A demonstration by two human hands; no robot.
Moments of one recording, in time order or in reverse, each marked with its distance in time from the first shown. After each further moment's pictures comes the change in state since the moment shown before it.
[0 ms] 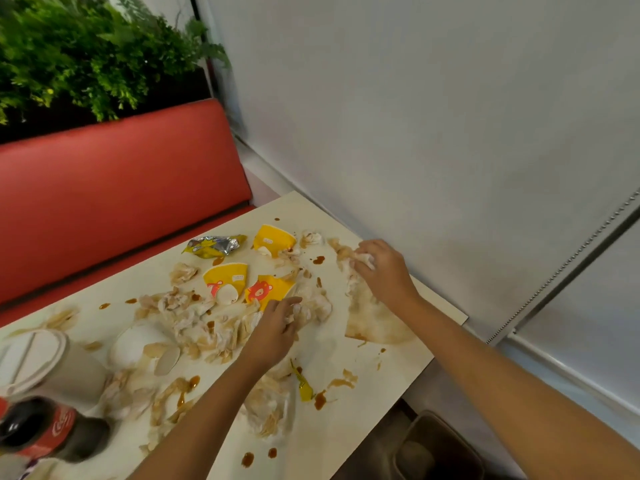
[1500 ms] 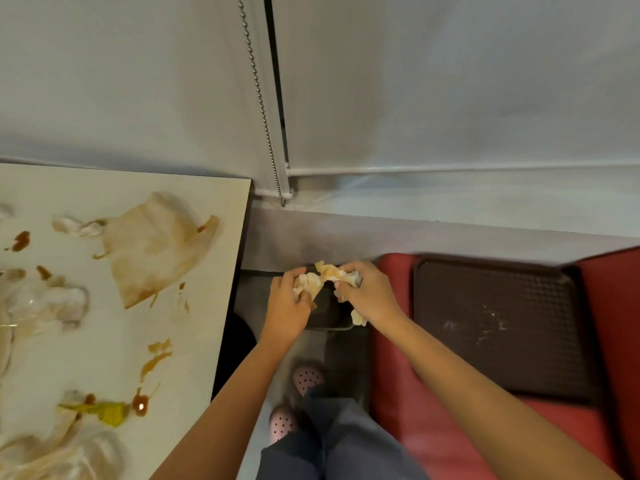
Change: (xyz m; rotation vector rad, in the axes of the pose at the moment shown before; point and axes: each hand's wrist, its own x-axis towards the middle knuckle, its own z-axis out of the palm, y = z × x) left_hand -0.041 0.107 0.262 -0.085 -0.655 0.061; right_hand -0.265 0.171 -0.047 0.136 0.350 0.979
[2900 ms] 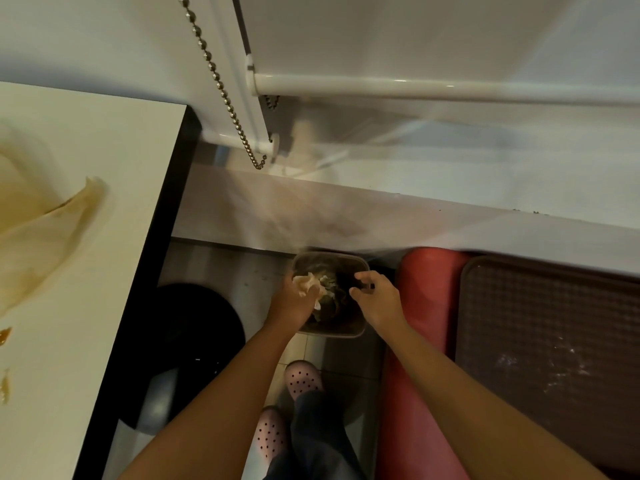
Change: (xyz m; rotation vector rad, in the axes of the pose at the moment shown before) left_hand 0.140 -0.099 0.103 -0.040 -0.132 -0.435; right_hand 0.128 0.155 0.084 0.054 -0.043 0.288
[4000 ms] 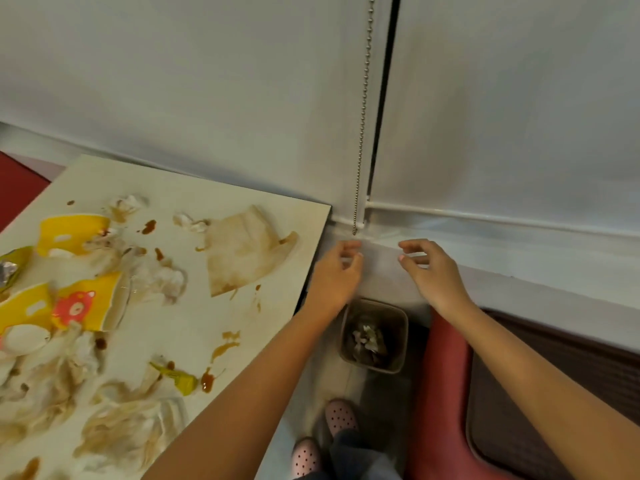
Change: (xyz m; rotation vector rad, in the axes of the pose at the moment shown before) left_hand -0.205 0.091 -0.134 -0.204 0.275 0.515; right_hand -0.153 -0.185 -0.096 -0.008 0.061 -0.524
